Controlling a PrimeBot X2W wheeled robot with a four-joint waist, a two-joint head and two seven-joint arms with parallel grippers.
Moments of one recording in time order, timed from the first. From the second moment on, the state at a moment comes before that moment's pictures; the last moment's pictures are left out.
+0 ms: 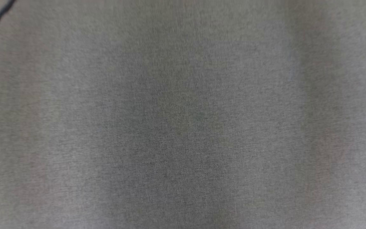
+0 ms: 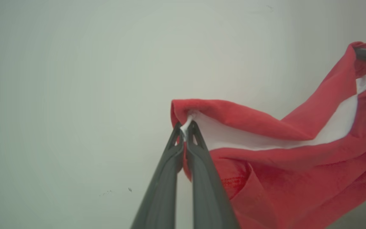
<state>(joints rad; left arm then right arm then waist) -1.80 0.43 -0.79 0.63 -0.73 -0.13 0.00 -1.61 -0.52 0.50 0.52 1.03 0.13 0.06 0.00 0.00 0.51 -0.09</state>
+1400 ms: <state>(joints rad) -0.70 0.53 -0.74 0.19 -0.74 0.00 -0.26 -0.81 -0.78 0.94 0.19 1.32 0.13 -0.26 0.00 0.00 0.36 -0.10</state>
